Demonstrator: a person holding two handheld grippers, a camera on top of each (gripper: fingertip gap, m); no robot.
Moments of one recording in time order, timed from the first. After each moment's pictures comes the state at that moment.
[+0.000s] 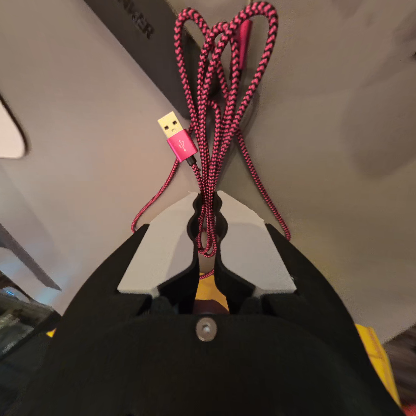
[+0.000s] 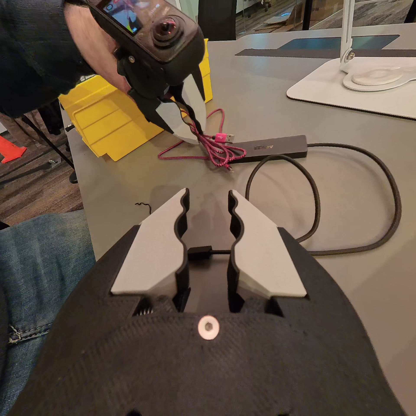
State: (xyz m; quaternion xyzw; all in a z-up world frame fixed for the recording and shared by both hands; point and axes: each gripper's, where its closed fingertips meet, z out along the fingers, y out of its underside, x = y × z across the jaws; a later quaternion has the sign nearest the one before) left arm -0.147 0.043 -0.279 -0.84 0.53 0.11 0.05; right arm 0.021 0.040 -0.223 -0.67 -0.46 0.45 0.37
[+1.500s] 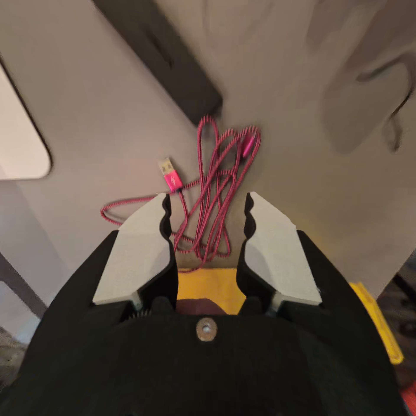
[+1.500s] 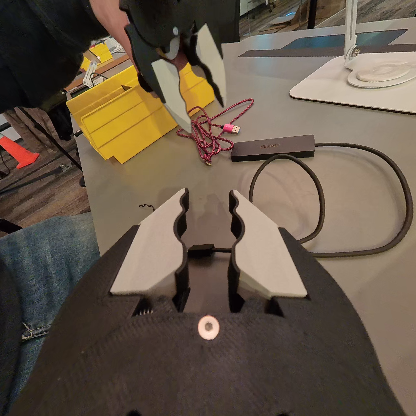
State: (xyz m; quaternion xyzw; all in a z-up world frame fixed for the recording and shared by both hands) left arm -0.142 0.059 -0.245 -0.83 0.55 0.02 0.05; right arm 0.021 0.040 -0.222 -0.67 -0.45 0.46 0.36
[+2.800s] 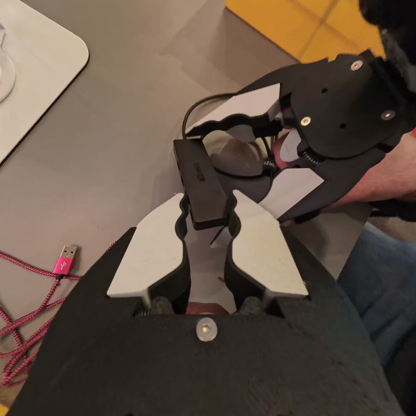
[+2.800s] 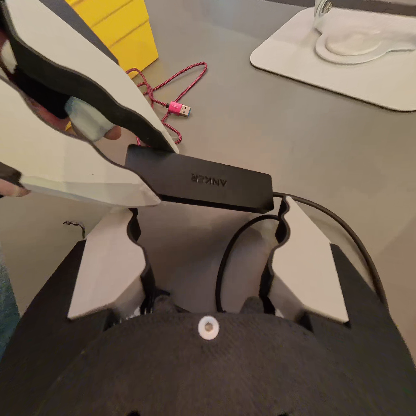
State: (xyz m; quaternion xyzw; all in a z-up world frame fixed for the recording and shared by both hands) left arm 0.002 0.075 -0.216 -0.91 0.24 -0.13 0.33; right arm -0.011 0.096 -0.255 -0.73 -0.48 0.34 0.34
